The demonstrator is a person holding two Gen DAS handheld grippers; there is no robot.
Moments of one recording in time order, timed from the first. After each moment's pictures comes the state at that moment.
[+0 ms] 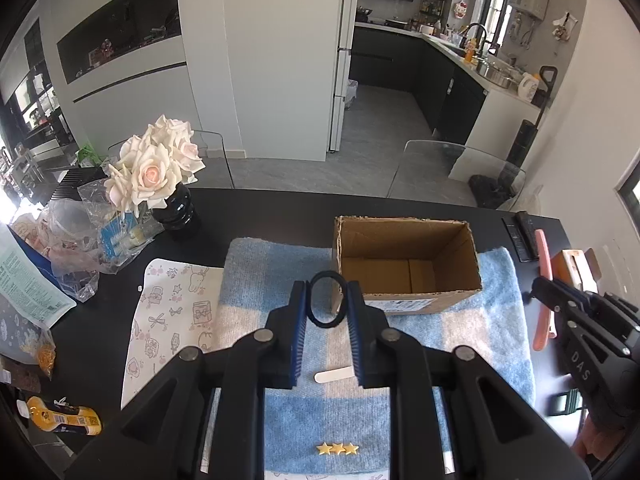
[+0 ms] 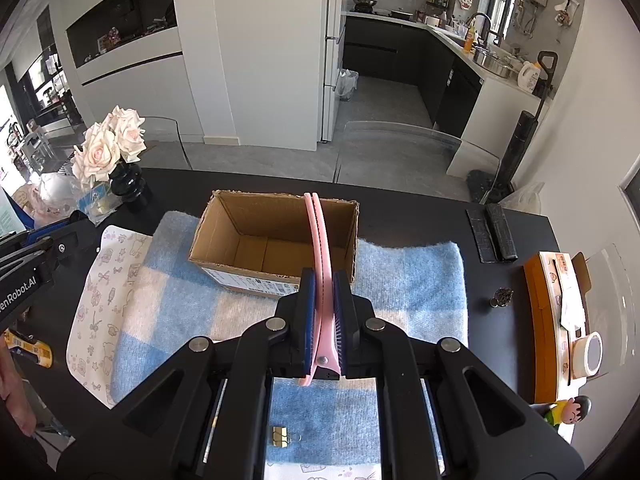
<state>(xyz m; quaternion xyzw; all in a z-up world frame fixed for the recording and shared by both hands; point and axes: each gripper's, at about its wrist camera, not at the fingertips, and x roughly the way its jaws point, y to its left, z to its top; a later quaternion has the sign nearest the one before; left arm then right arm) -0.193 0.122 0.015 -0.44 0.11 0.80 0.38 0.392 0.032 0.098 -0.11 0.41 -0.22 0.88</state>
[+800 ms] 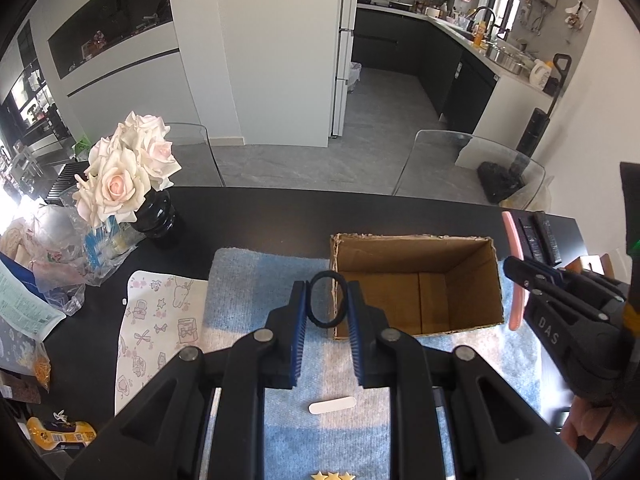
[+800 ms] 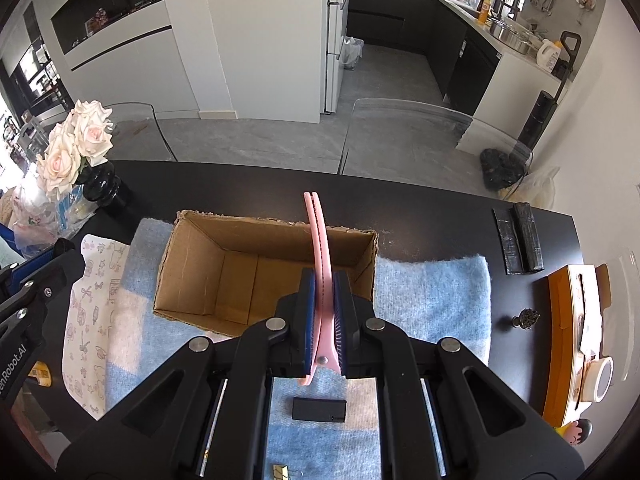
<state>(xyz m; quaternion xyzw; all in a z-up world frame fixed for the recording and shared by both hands) -0.221 0.184 -0.013 -0.47 0.13 0.79 0.38 0.484 -0.018 0.068 -0.08 0.47 -0.24 0.85</state>
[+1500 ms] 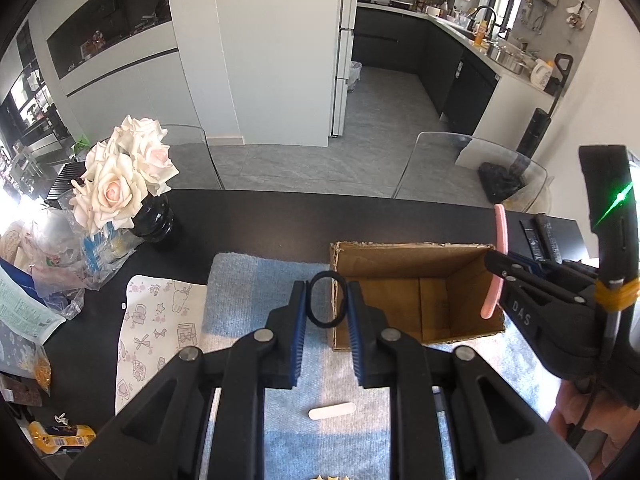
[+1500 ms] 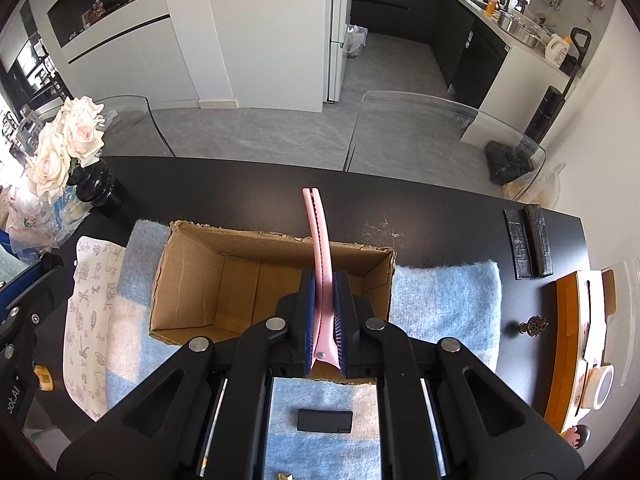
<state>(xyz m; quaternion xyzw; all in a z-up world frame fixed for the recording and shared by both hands) -0.226 0.191 -0.012 -0.47 0.14 0.78 0.39 0.515 -0.026 0.058 -0.06 0.49 -0.26 0.83</state>
